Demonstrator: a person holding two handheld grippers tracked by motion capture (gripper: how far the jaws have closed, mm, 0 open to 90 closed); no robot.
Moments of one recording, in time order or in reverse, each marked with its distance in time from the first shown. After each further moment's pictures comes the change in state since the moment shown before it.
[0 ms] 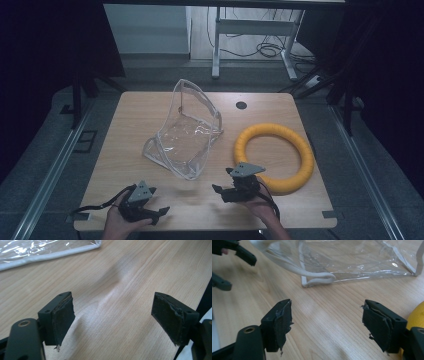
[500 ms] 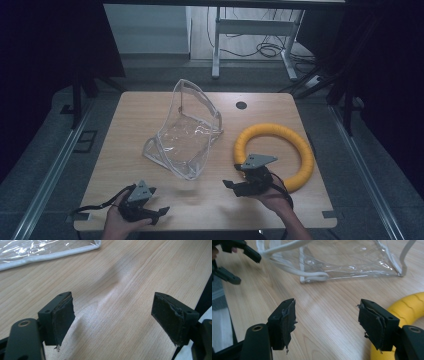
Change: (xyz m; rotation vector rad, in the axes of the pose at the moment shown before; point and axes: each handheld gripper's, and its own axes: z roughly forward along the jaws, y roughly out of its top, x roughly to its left) left arm 0.000 0.000 0.000 0.002 -0.007 -0.001; right arm -0.020 0.020 -0.033 0.076 0.029 -0.030
